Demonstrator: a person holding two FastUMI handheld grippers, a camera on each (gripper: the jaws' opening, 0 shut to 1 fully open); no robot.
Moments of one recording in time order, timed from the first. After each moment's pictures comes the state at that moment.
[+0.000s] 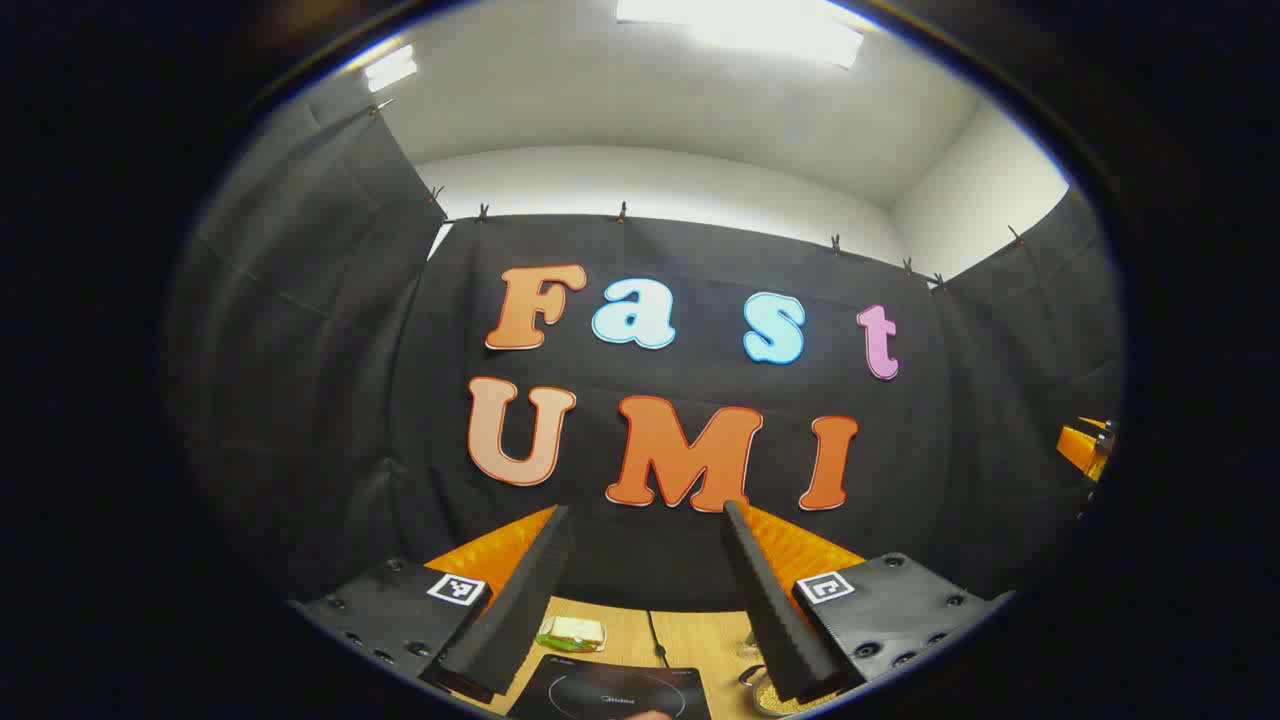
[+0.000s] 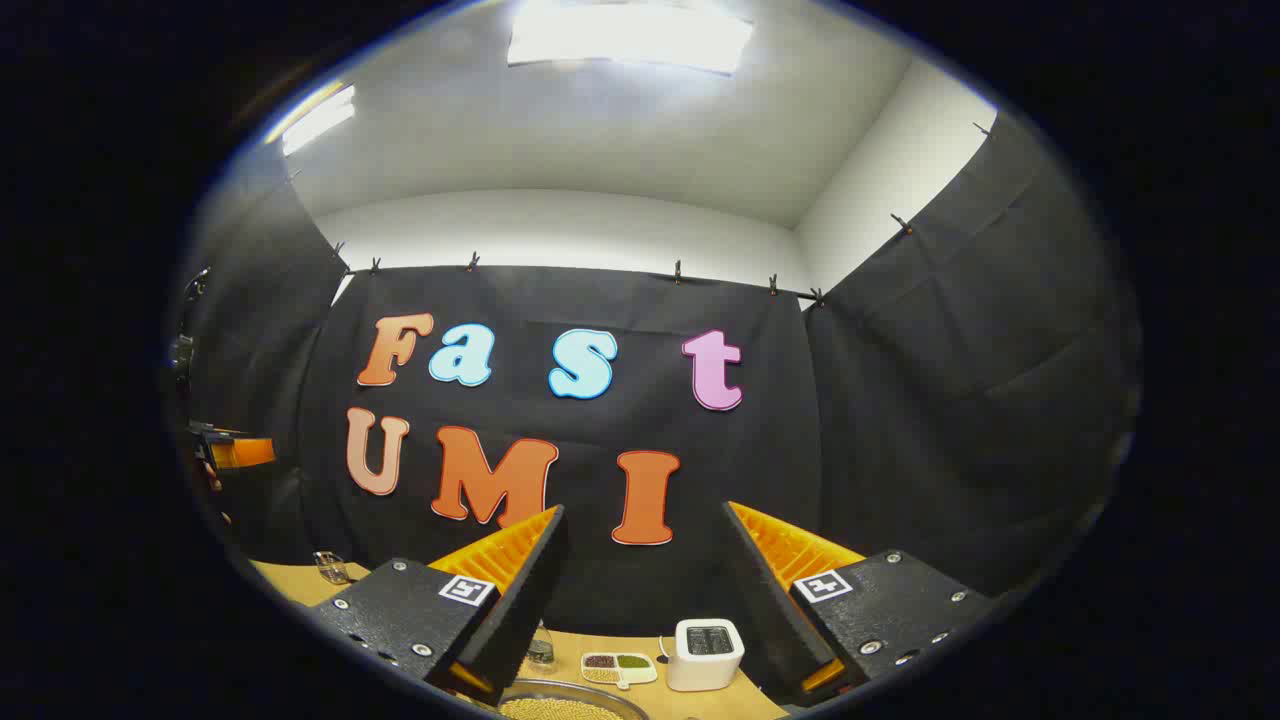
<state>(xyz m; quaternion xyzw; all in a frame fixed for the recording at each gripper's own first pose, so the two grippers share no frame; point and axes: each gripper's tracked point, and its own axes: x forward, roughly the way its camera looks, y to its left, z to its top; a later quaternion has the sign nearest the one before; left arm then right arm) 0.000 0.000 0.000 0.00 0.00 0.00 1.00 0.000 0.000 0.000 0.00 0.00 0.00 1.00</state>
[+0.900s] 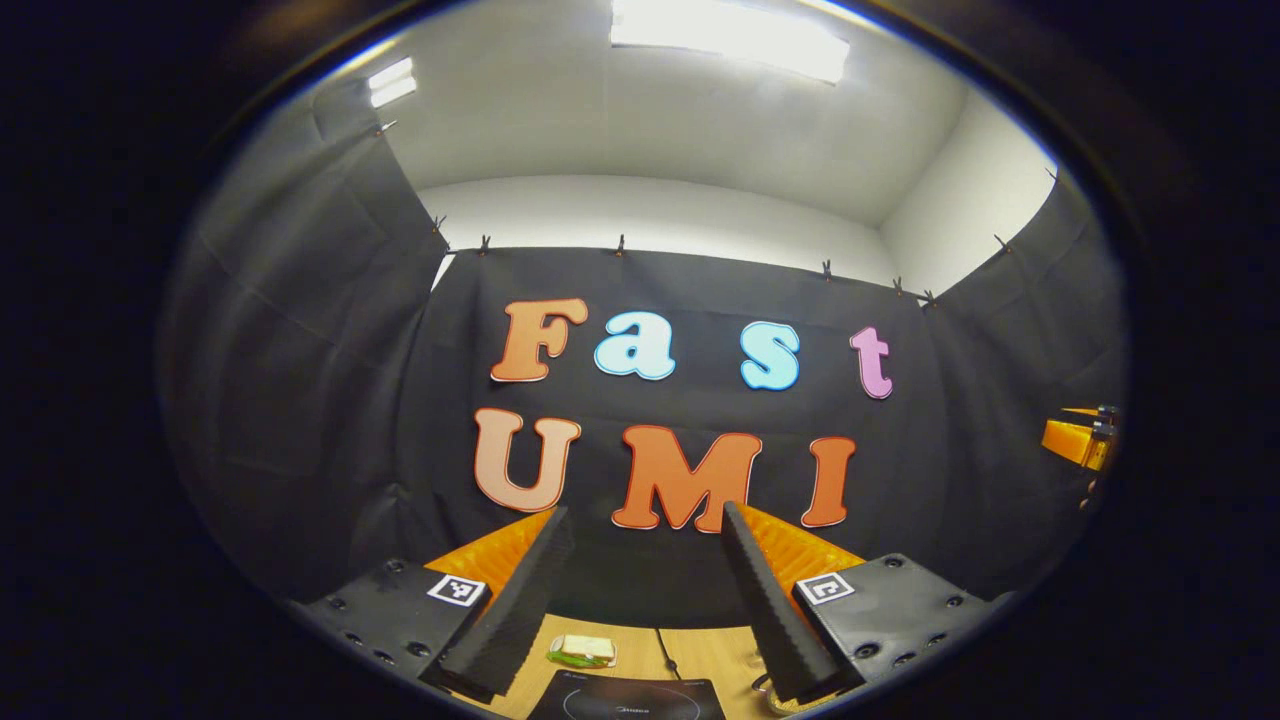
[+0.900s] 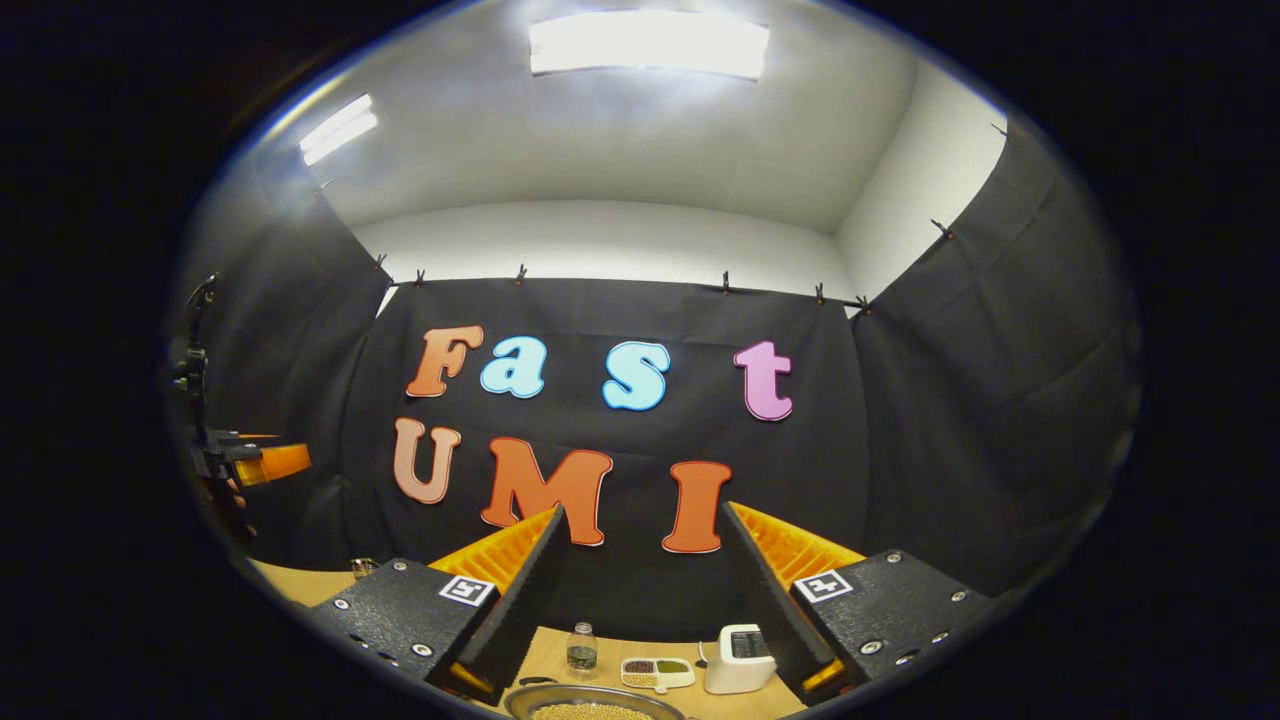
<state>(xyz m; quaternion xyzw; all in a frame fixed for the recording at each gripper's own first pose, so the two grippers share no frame) -0.021 0.015 0.002 0.01 -0.03 -0.01 1.00 -0.012 0.052 0.019 -0.01 -0.01 0.06 1.00</state>
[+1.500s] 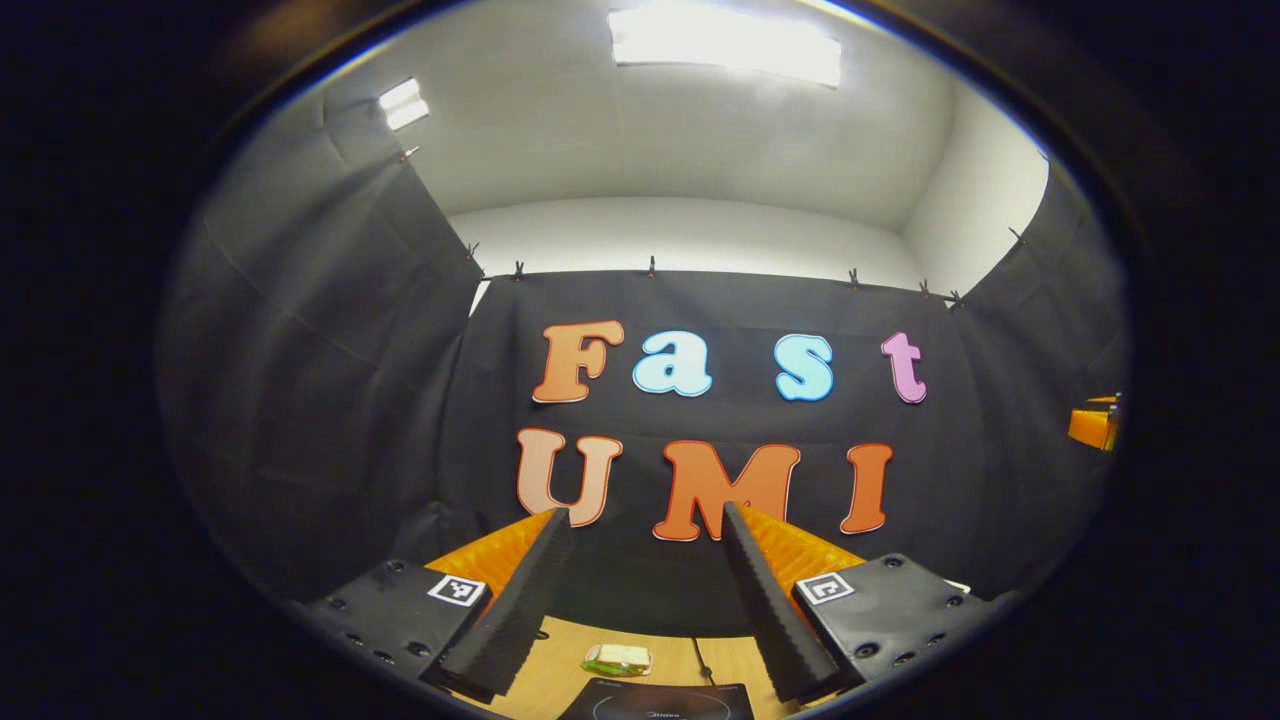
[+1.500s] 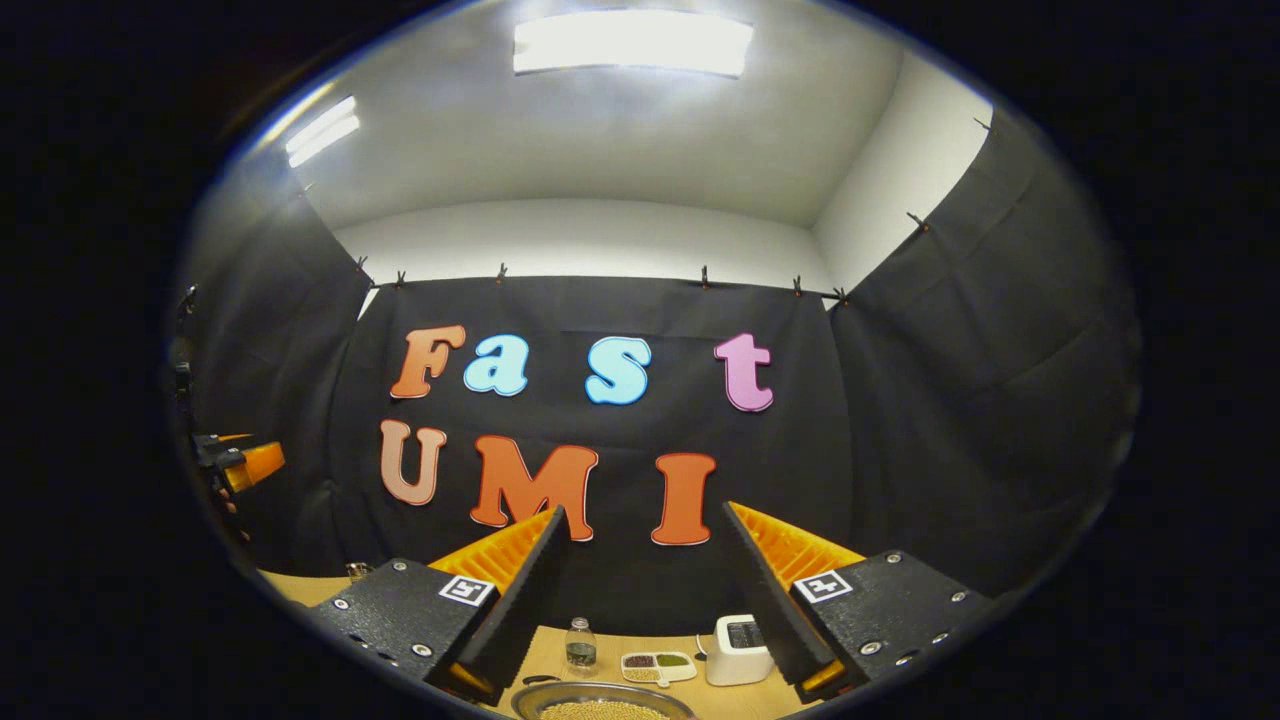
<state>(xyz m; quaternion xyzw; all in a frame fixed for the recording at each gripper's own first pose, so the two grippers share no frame) -0.045 0.038 0.012 0.03 -0.07 0.04 1.00 -0.022 0.039 -0.002 0.02 0.01 0.03 1.00</state>
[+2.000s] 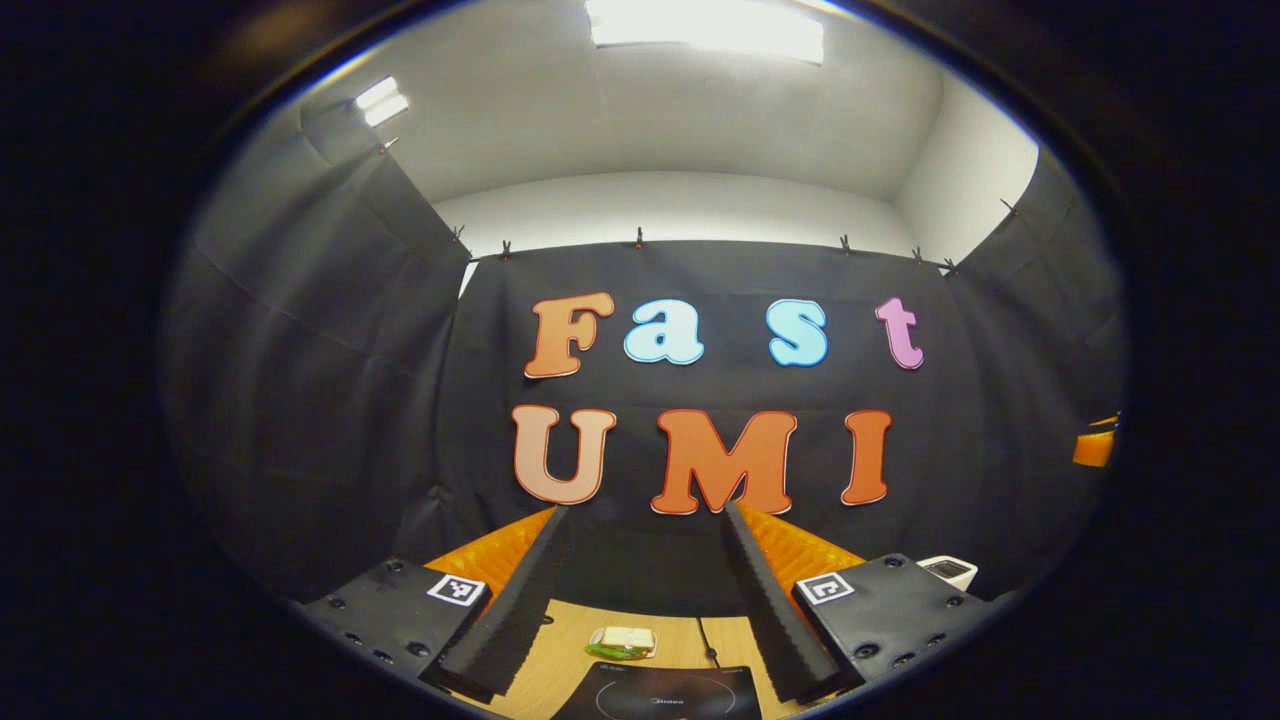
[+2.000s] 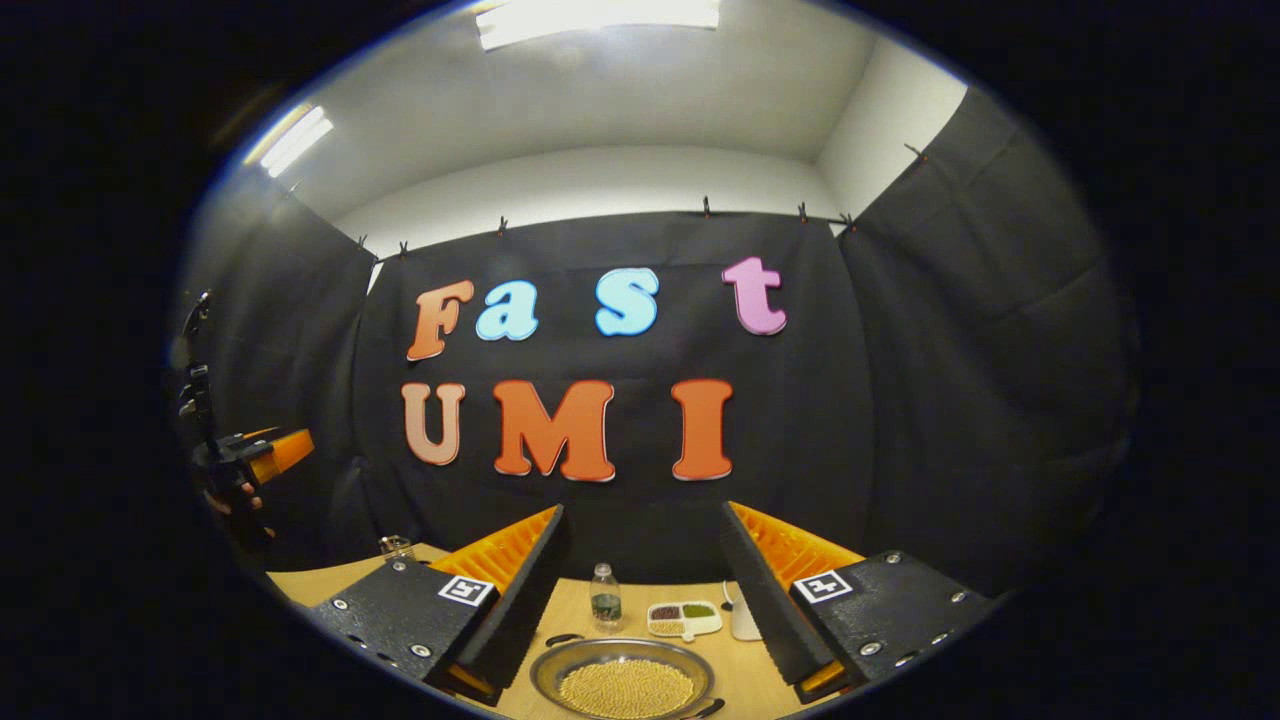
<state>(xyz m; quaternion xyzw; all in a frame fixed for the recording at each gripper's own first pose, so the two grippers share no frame) -0.036 0.023 -0.021 0.06 -0.02 0.04 1.00 -0.045 0.036 -0.082 0.07 0.14 0.07 0.99</state>
